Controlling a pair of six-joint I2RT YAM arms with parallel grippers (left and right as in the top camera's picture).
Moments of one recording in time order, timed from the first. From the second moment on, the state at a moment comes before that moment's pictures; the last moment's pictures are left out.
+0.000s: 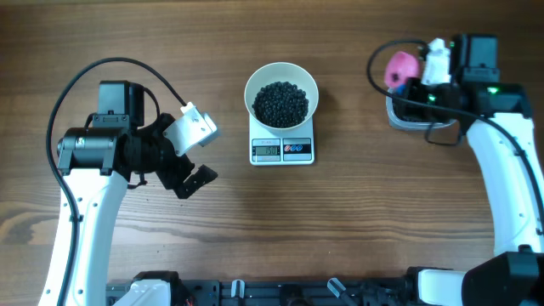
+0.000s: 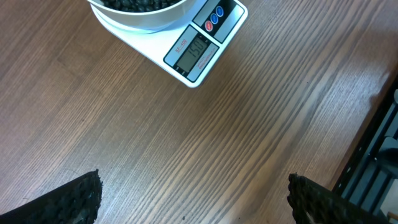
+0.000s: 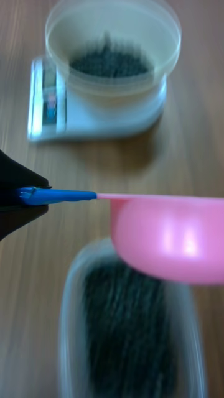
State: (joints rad) left arm -0.02 1.27 1.21 -1.22 0.46 0.88; right arm -0.06 1.51 1.33 -0.91 -0.24 0.13
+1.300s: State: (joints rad) left arm -0.02 1.27 1.21 -1.22 0.46 0.88; right arm -0.25 1.30 0.78 -1.11 -0.78 -0.10
